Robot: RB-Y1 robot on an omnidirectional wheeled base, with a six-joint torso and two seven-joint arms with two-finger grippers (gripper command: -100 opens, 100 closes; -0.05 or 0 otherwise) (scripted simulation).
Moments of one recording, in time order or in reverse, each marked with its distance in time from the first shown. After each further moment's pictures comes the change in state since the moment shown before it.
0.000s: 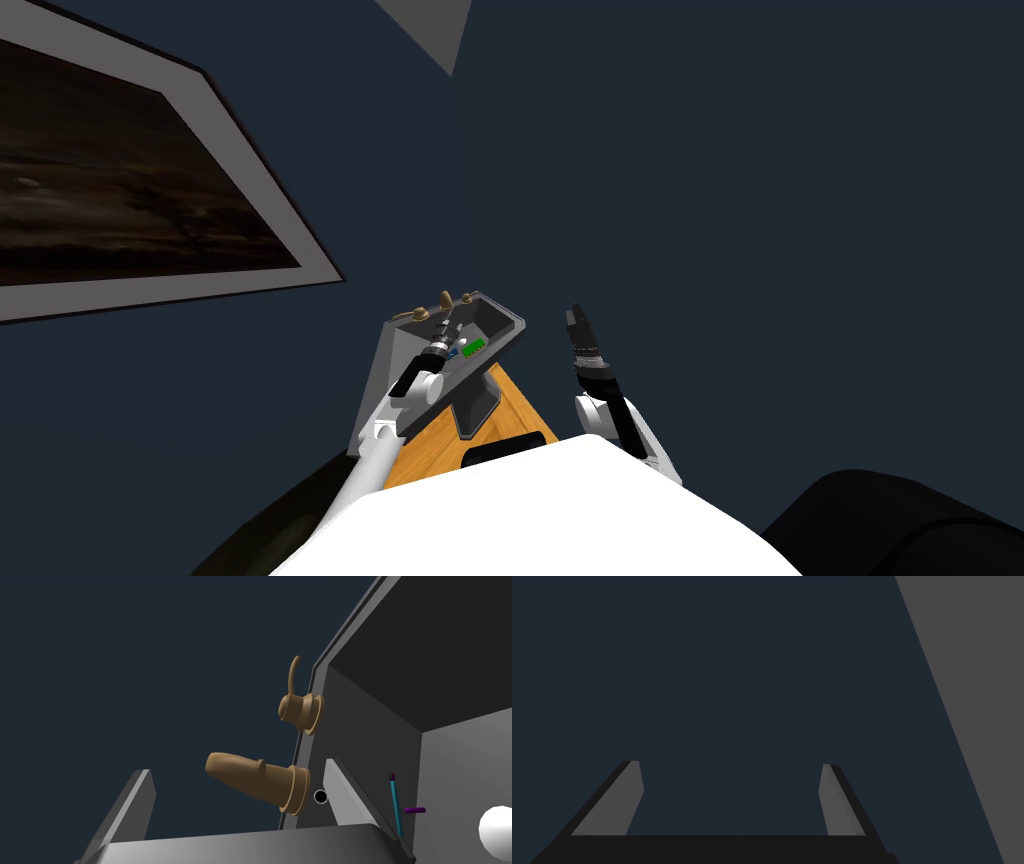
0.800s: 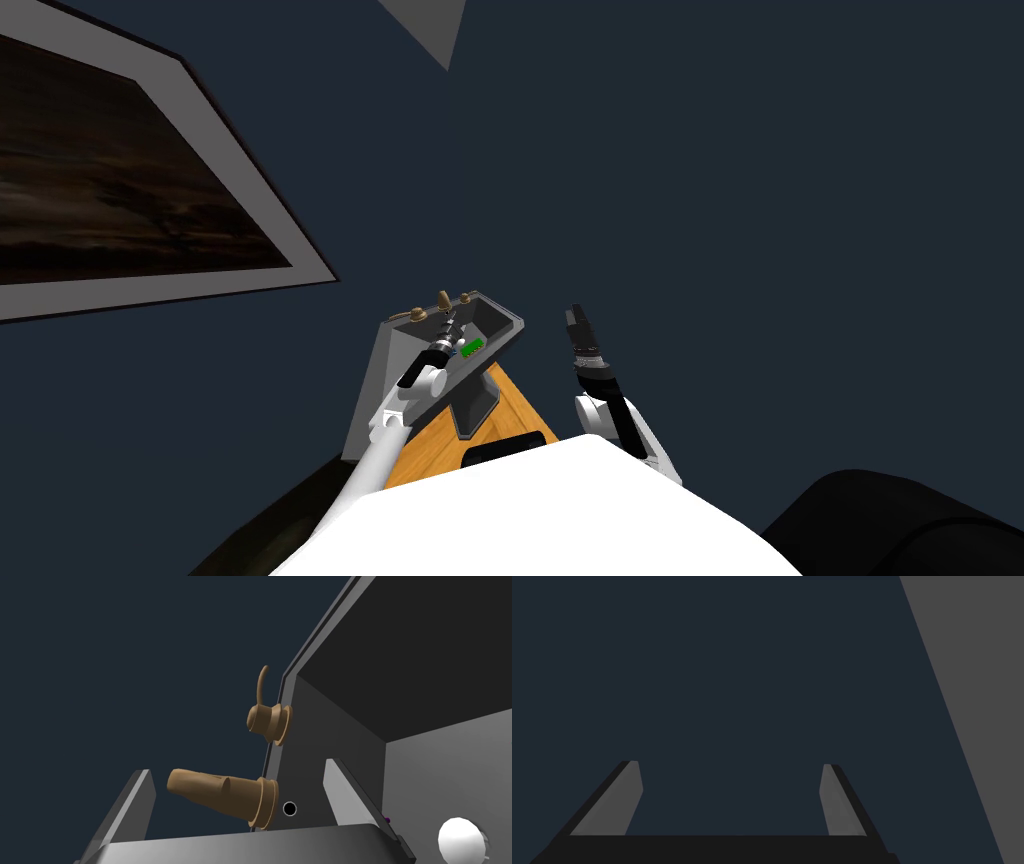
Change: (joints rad) left arm -0.054 0.001 -0.007 0.061 0.024 0.064 0.015; right arm 0.000 0.000 0.000 0.000 0.000 0.000 0.000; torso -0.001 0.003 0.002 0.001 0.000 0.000
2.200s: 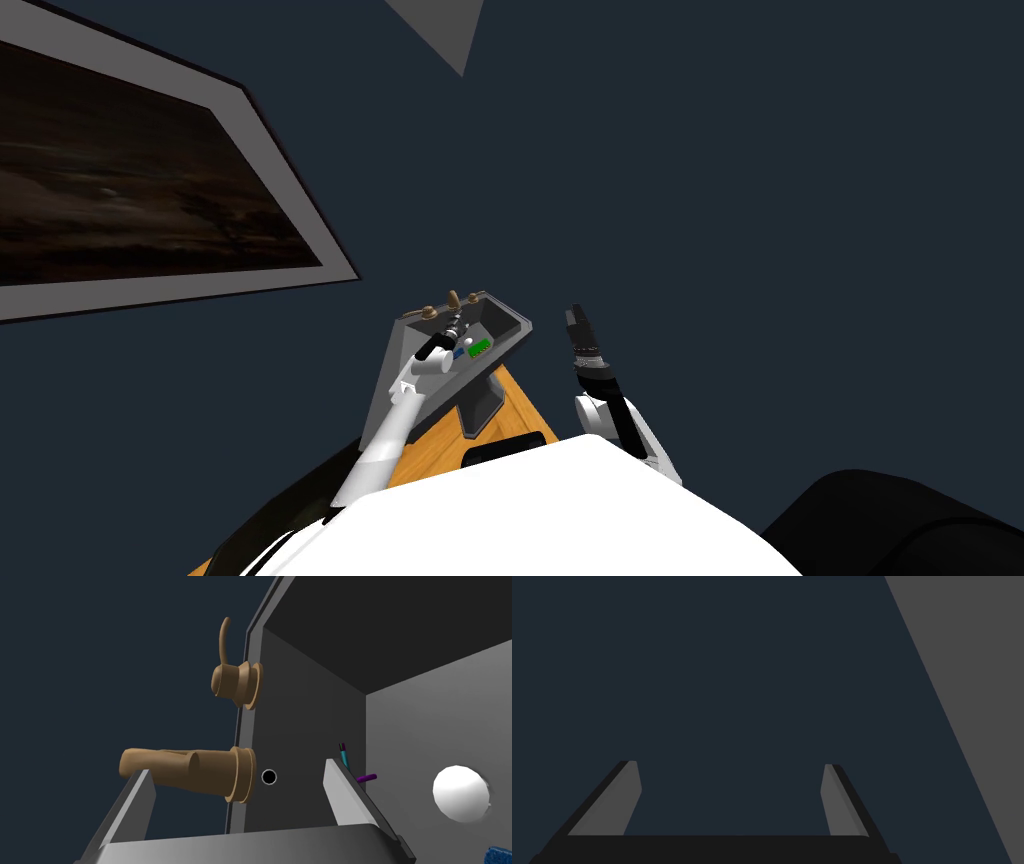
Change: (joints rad) left arm -0.189 -0.020 0.050 0.153 -0.069 0.226 0.028; right arm 0.000 0.000 0.000 0.000 0.000 0.000 0.000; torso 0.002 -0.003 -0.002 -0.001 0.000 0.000
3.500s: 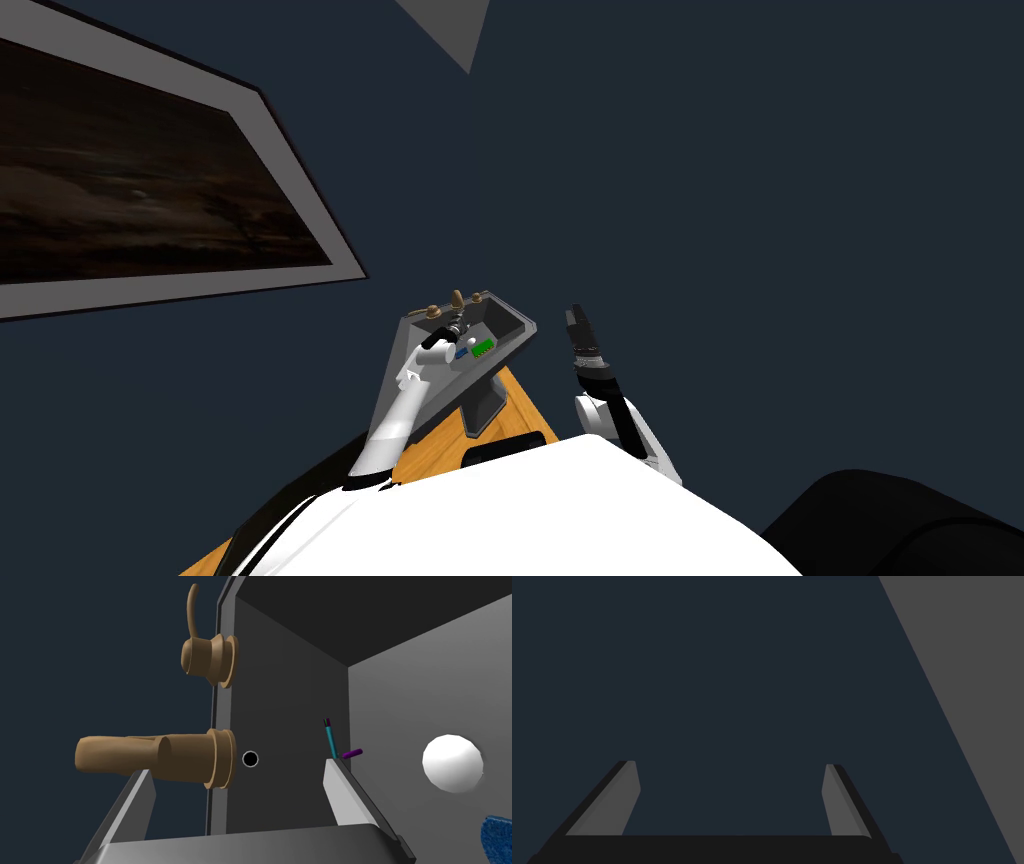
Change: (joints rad) left arm -0.089 -0.006 0.022 0.071 -0.033 0.131 0.014; right arm 0.000 0.000 0.000 0.000 0.000 0.000 0.000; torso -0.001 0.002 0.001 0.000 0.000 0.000
